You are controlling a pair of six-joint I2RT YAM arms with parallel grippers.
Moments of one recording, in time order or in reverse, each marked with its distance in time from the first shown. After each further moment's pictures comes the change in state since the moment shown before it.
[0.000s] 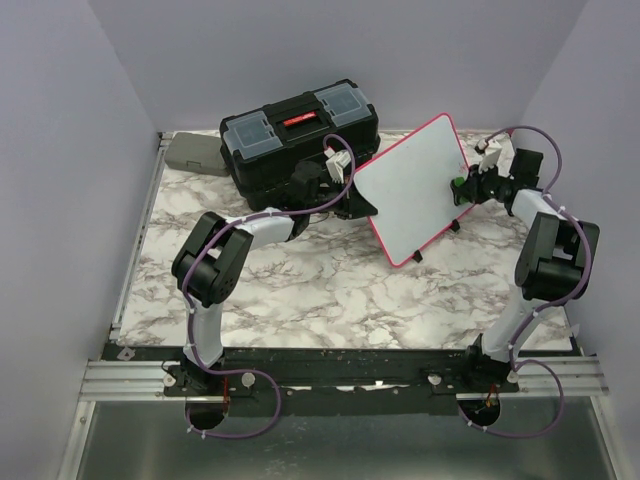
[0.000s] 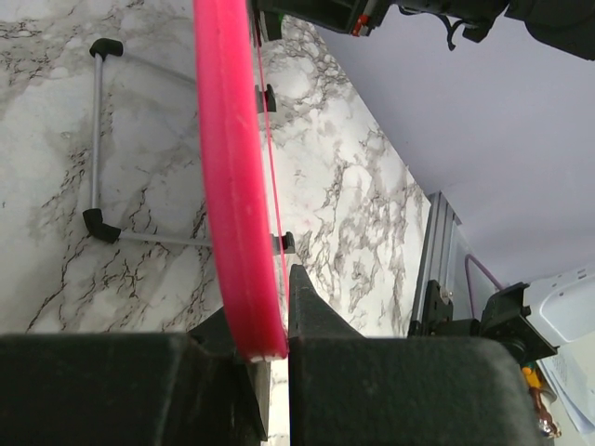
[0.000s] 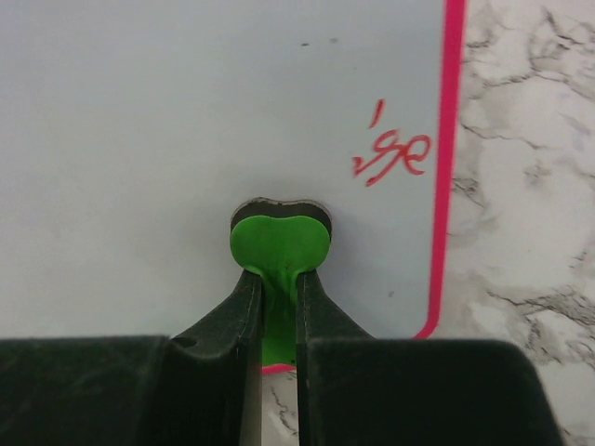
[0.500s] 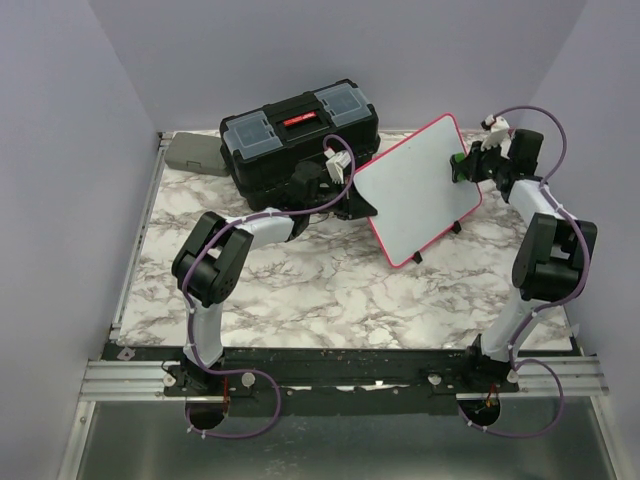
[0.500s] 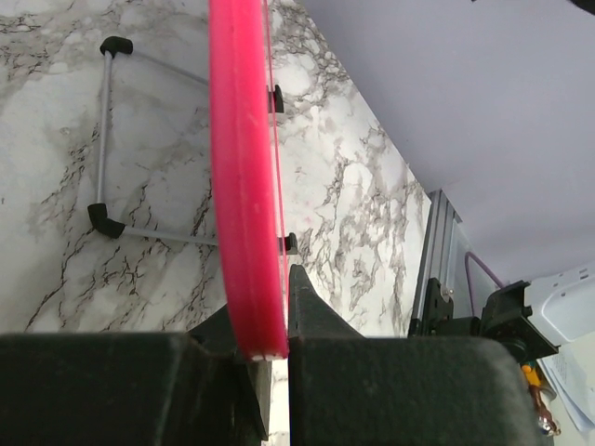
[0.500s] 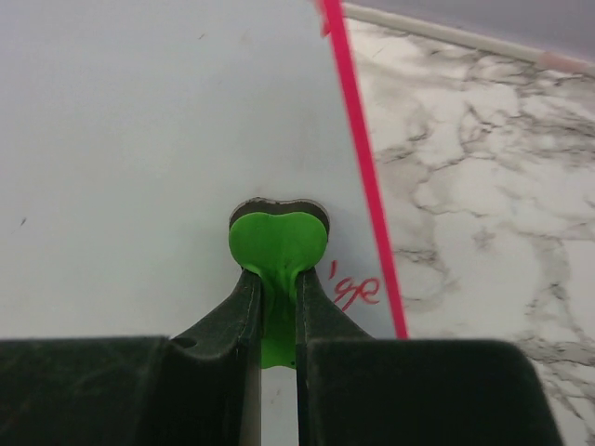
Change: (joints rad) left arm 0.001 0.000 -0.002 -0.001 -0.001 0.002; right arm 0.040 -0.018 0.073 0.080 0.049 0.216
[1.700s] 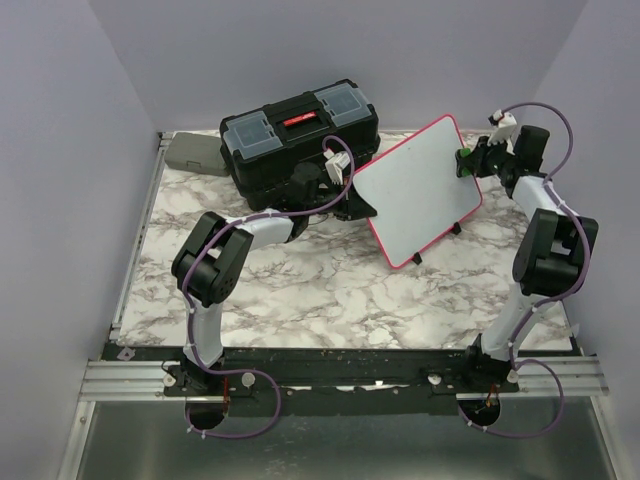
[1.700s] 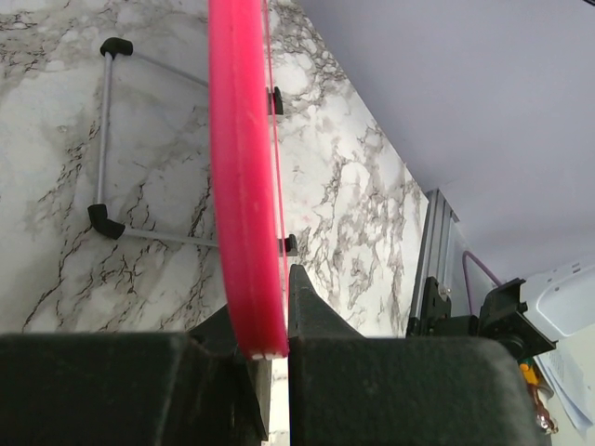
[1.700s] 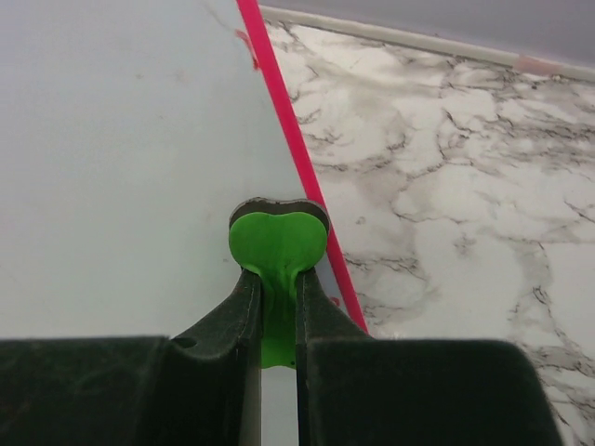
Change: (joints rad) left arm 0.002 0.000 -0.016 0.021 0.010 -0.007; right arm -0.024 0.042 0.076 0.017 0.000 0.056
